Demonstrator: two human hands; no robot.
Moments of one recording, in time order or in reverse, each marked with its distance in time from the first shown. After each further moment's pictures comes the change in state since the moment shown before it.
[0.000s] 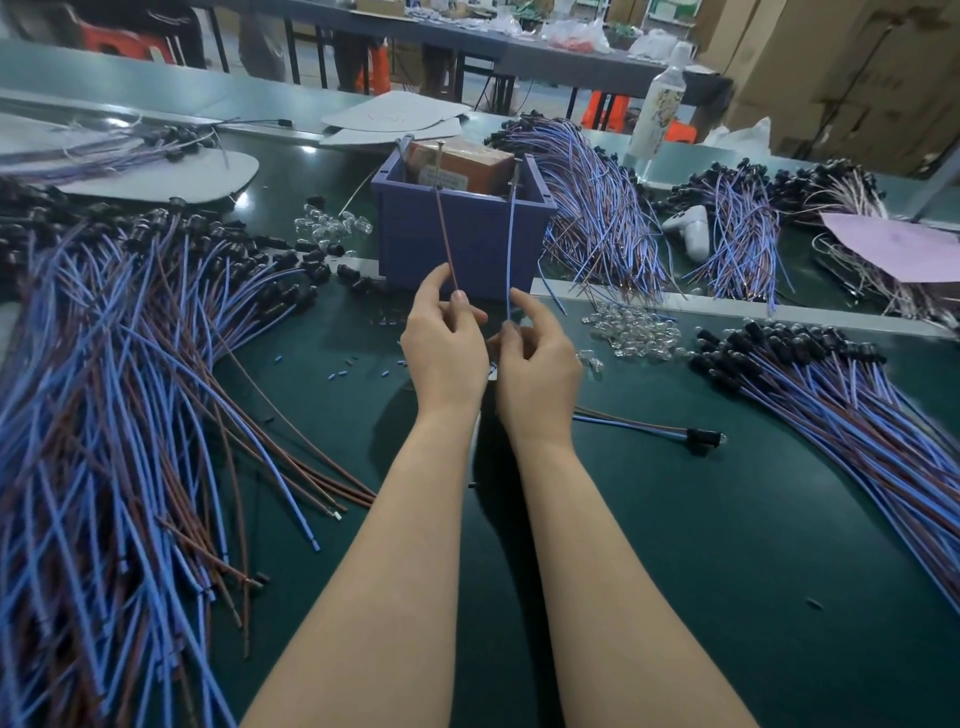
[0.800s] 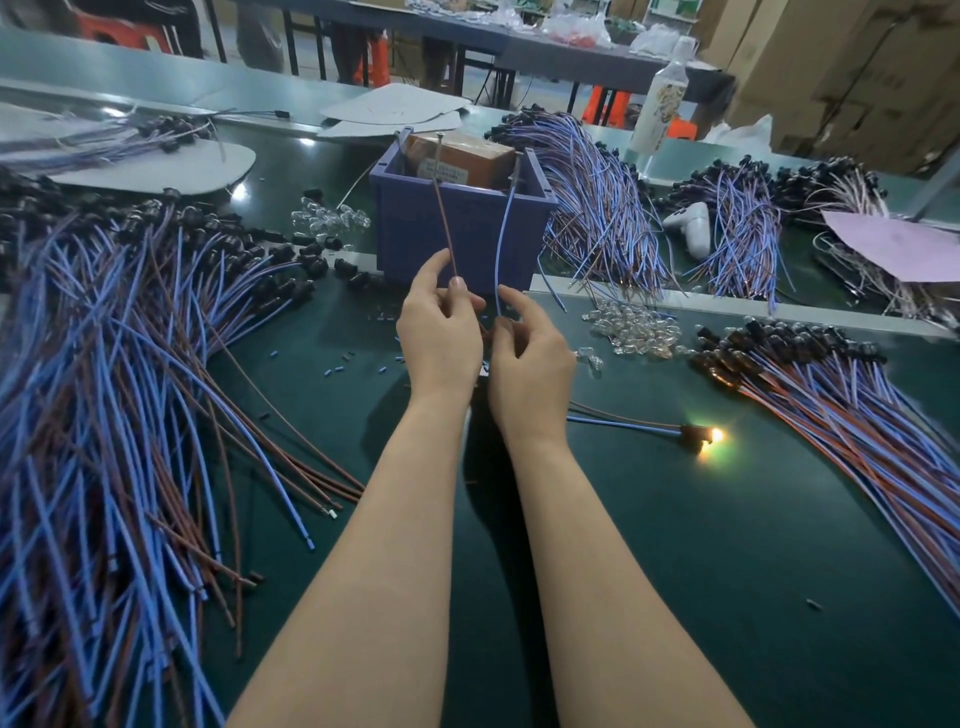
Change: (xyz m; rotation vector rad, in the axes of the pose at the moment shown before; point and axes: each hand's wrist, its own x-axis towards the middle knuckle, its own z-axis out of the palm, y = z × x) left_hand 0.008 0.002 0.000 -0.026 -0.022 -0.008; right_hand 0.001 -0.001 0.002 -0.063 -0.008 -0.047
